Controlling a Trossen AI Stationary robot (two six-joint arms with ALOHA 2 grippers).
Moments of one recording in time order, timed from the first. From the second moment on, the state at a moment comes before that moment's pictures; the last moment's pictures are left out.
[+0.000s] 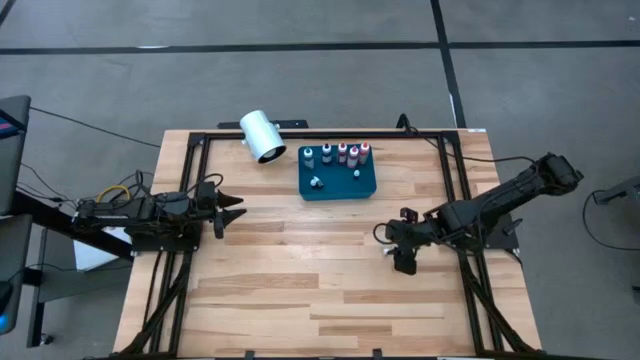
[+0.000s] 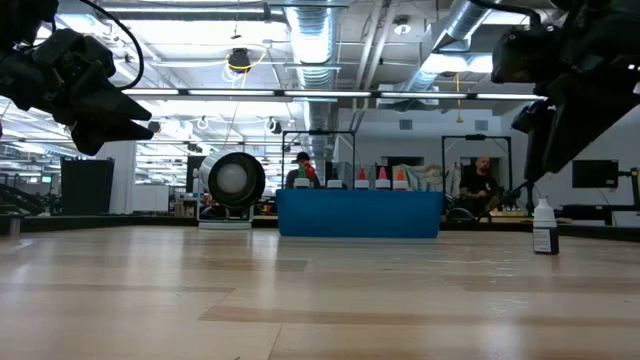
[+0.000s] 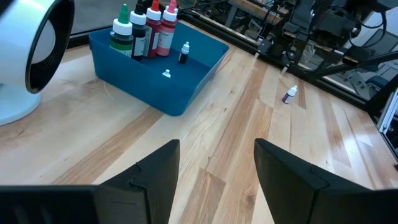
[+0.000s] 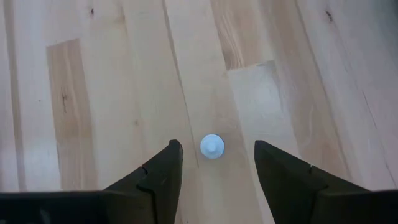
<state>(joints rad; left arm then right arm) -0.04 0.01 0.14 -0.39 -0.32 -0.45 0.35 1.20 0.67 -0.57 0.13 0.49</state>
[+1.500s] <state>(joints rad) -0.04 0.01 0.14 -0.40 -0.29 -0.45 0.35 1.45 0.67 -0.45 0.10 0.47</state>
